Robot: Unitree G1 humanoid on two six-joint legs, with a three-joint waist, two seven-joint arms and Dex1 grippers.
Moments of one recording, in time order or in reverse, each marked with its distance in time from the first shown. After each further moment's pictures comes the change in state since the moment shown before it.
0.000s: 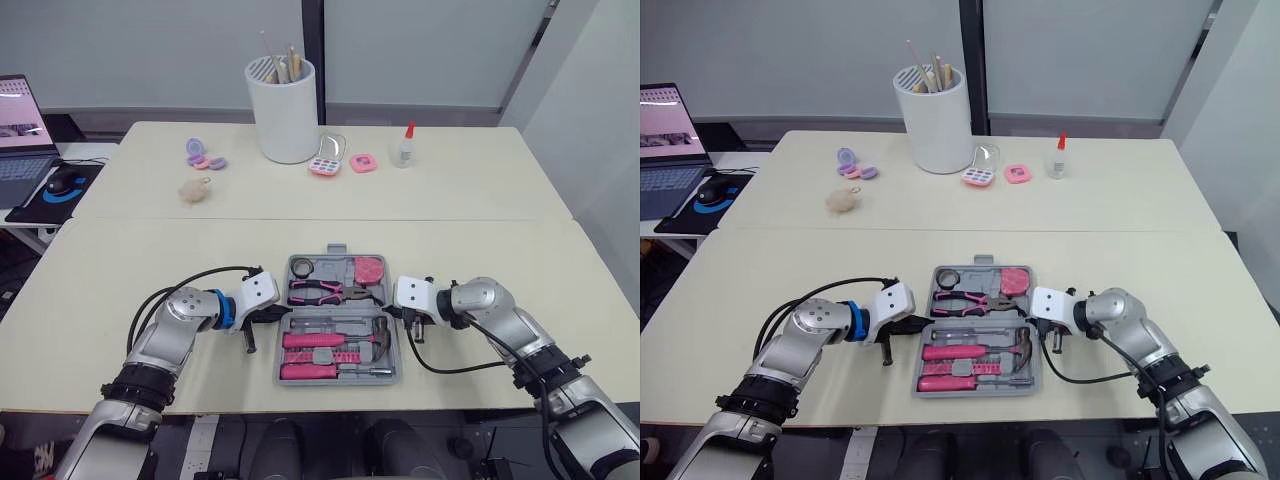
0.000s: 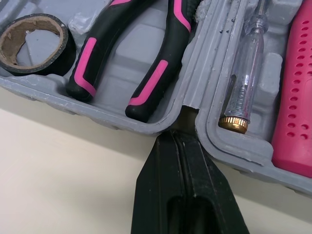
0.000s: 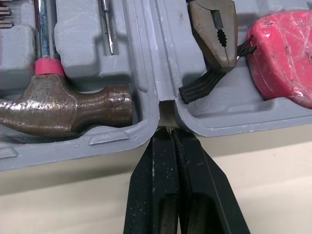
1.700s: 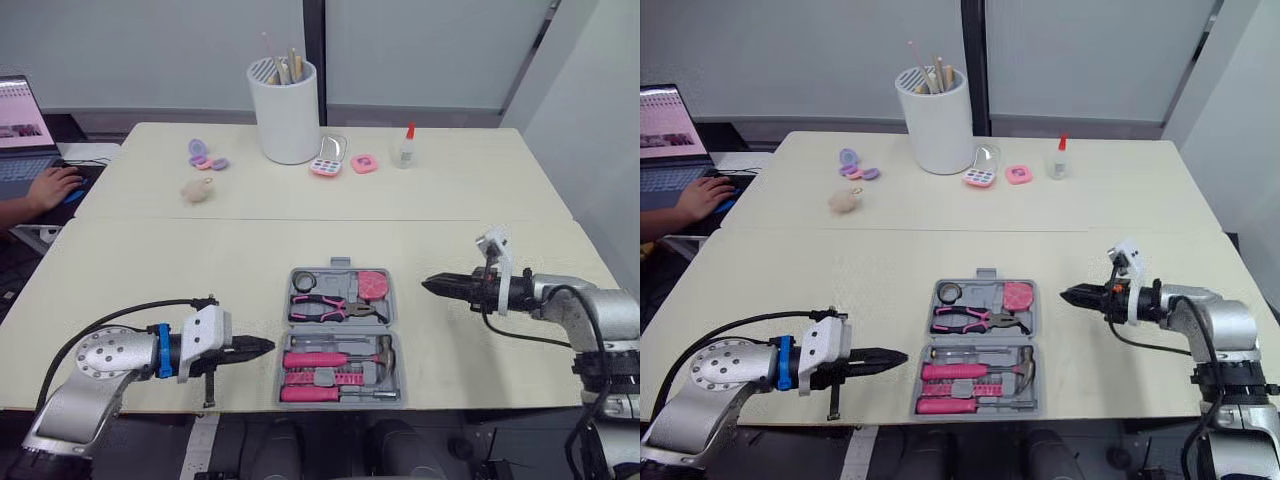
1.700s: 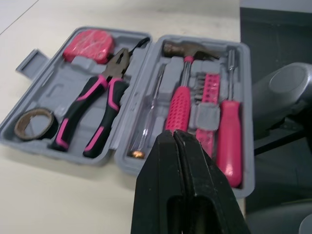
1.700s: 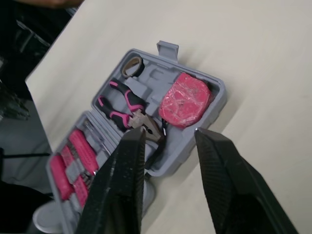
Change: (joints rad) left arm 0.466 0.220 0.237 -0.592 -0.395 -0.017 -0.108; right arm -0.009 -0.049 -0.557 -0.117 0.691 0.938 -0.017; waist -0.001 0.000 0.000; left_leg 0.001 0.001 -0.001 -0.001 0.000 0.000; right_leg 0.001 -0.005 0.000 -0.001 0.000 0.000
